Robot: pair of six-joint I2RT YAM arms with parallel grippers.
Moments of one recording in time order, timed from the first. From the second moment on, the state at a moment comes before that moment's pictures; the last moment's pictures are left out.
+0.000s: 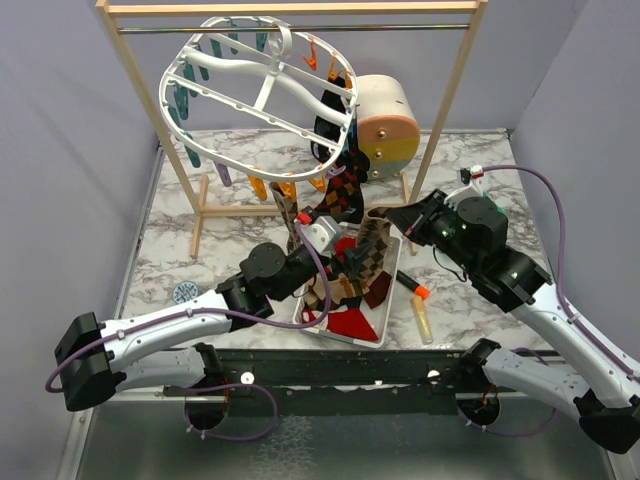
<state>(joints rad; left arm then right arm) -1.08 1.06 0.73 0.51 -0.16 0.06 0.68 0.89 0.99 -0.34 0.18 0.89</state>
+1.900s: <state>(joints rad) -1.09 0.97 0.66 0.58 -0.15 0.29 0.68 0.91 1.21 -0.50 0.03 0.63</state>
